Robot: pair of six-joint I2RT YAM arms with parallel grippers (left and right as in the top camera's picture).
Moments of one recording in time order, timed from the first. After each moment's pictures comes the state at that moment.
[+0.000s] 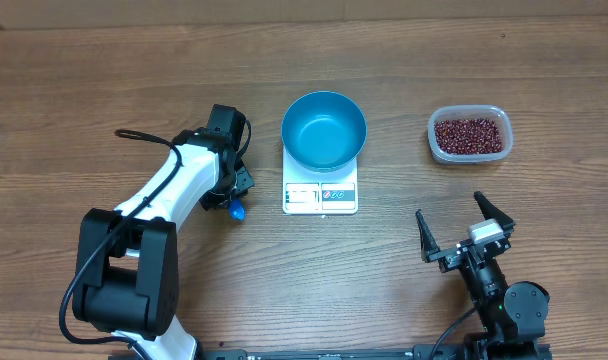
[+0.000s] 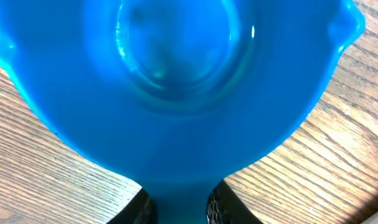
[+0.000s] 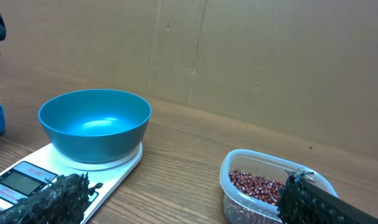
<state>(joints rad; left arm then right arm) -0.22 1.82 1.15 -0.81 -0.09 -0.73 0.07 0.01 0.02 -0.01 -0.23 -0.17</state>
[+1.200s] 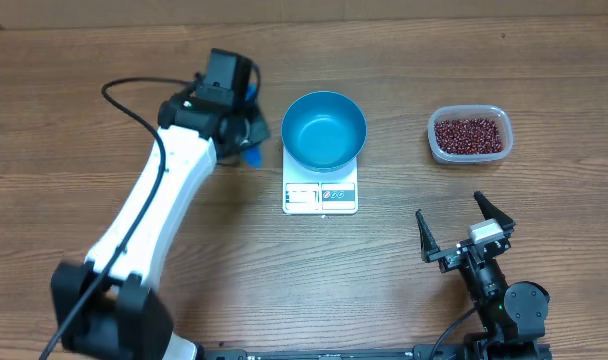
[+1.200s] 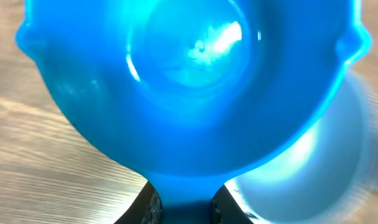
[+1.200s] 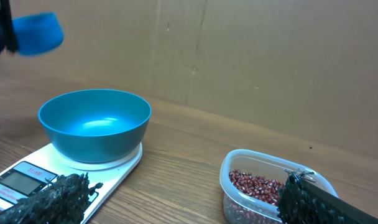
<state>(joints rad) -0.32 1.67 1.50 -0.90 -0.03 -0.65 0.07 0.01 0.02 -0.01 -0.23 -0.17</state>
